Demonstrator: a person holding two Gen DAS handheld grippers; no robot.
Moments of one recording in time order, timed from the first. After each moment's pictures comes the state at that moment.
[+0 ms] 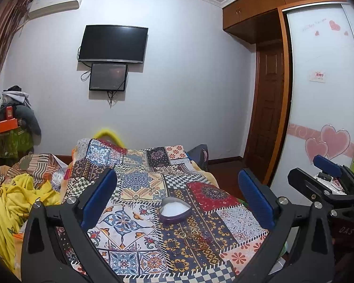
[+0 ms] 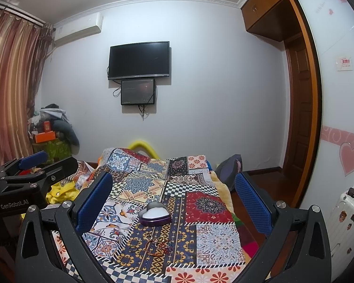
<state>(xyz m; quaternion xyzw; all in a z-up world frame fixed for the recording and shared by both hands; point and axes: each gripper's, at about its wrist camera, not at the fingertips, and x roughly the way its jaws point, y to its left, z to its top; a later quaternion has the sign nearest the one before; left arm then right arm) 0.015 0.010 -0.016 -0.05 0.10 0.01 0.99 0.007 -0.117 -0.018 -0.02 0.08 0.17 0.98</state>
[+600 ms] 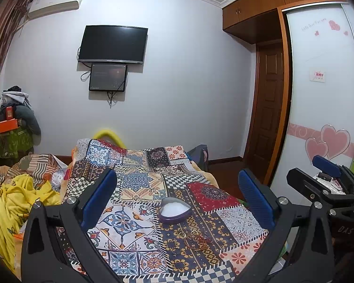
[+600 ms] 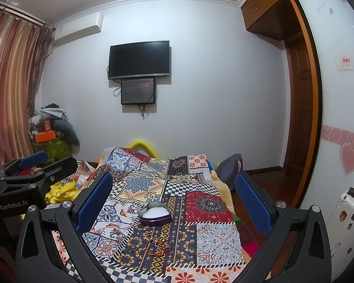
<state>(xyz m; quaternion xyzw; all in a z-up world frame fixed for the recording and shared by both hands) 0.014 0.008 -0.018 -0.05 0.10 0.01 0.99 0.008 -0.116 -0.020 -0.02 0.08 0.17 0.98</state>
